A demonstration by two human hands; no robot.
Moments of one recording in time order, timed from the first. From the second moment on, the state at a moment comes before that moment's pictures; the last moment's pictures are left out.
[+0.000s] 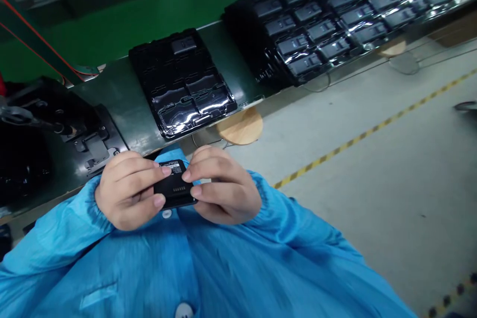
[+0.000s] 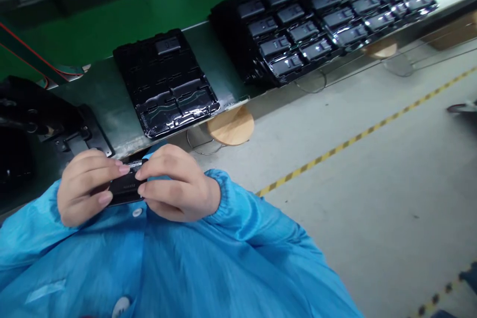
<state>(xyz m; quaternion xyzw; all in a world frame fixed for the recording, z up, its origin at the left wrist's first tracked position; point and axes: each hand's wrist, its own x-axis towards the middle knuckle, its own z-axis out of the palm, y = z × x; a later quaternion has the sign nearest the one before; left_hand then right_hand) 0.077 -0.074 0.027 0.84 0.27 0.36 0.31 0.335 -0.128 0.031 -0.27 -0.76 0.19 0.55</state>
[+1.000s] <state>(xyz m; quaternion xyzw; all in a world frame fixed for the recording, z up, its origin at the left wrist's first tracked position) 0.144 -0.019 0.001 0.53 0.45 0.31 0.65 0.337 -0.048 -0.015 -0.49 -0.36 0.60 0.53</state>
